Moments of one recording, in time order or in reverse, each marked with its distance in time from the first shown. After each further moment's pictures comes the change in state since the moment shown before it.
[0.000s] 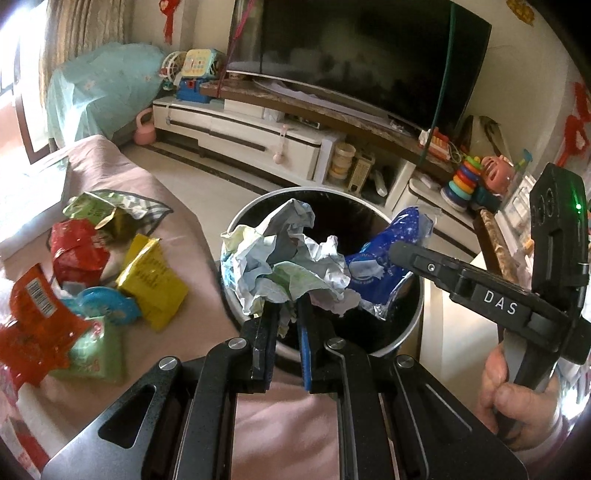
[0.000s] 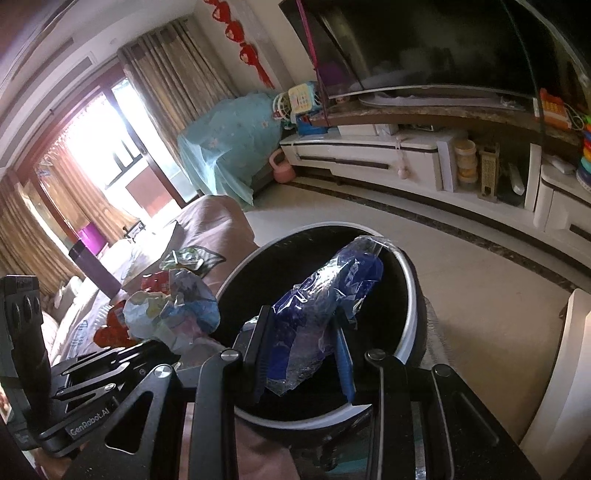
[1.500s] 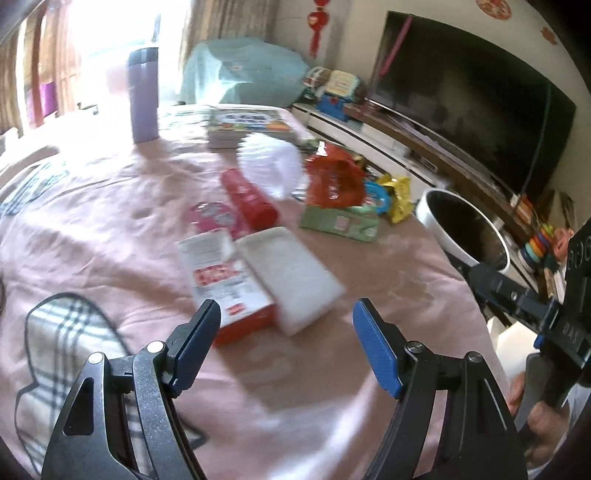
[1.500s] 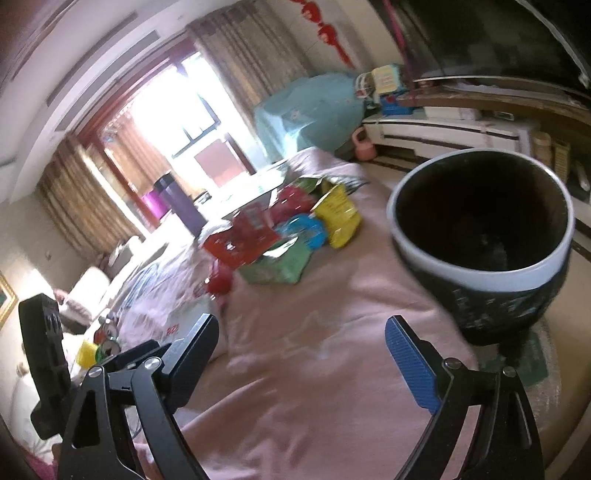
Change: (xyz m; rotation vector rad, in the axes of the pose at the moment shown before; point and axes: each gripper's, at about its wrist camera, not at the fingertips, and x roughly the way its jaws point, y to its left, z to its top) left arm -0.149 0.133 -0.163 -0.340 -0.126 0.328; right arm -0.002 0.128 -0.100 -0.123 0.054 0.256
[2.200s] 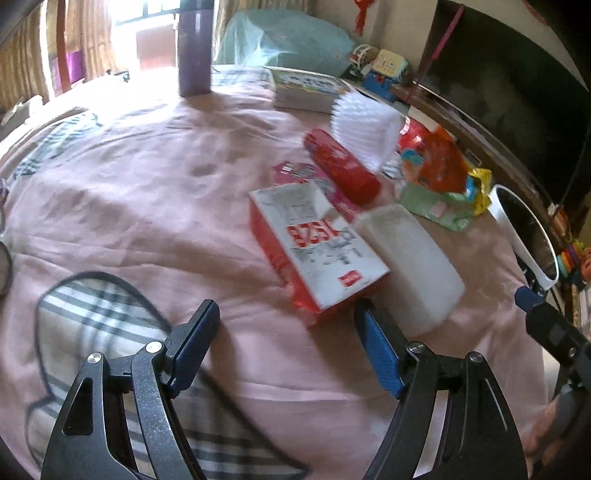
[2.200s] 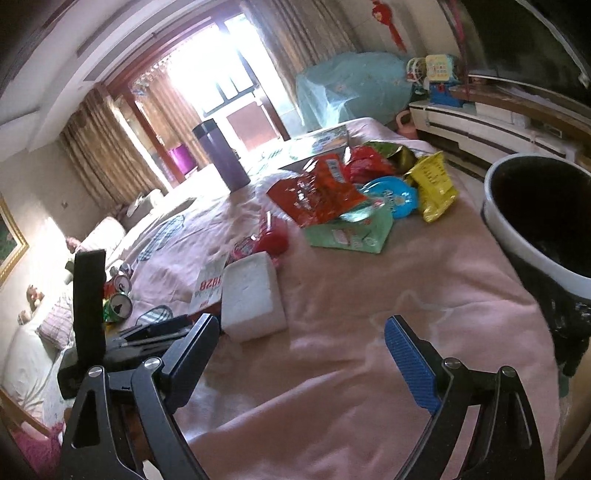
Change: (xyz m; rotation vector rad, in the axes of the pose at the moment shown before) left arm 0.040 0.065 -0.002 -0.078 0.107 0.115; right arm 0.043 0.058 -0.016 -0.148 0.113 0.068
